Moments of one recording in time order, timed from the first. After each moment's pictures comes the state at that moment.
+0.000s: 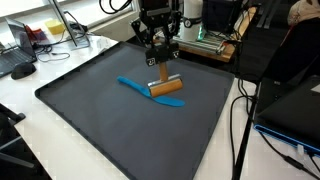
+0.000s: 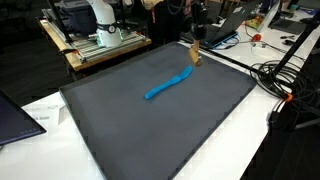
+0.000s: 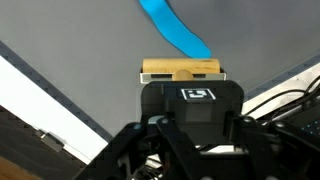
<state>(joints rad) 0.09 0.12 0.13 -2.04 0.14 2.30 -0.82</state>
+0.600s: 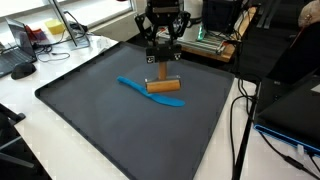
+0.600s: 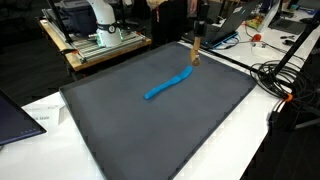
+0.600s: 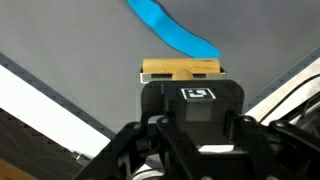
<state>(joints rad) 0.14 0.14 0.14 -1.98 -0.06 2.24 -0.42</state>
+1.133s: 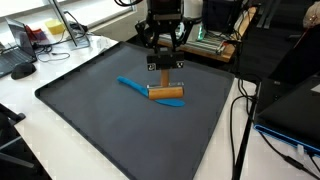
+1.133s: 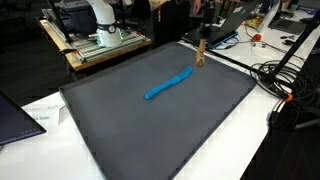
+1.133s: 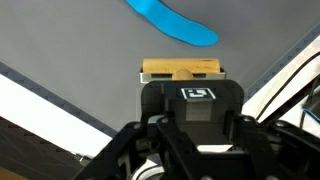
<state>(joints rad) 0.15 0.23 0.15 -1.88 -0.05 2.22 -0.33</state>
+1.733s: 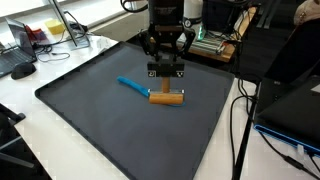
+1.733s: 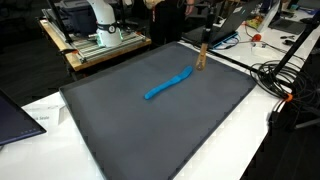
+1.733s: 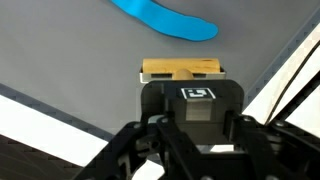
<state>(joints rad) 0.17 0.30 0.15 -1.83 -0.09 2.21 -0.15</state>
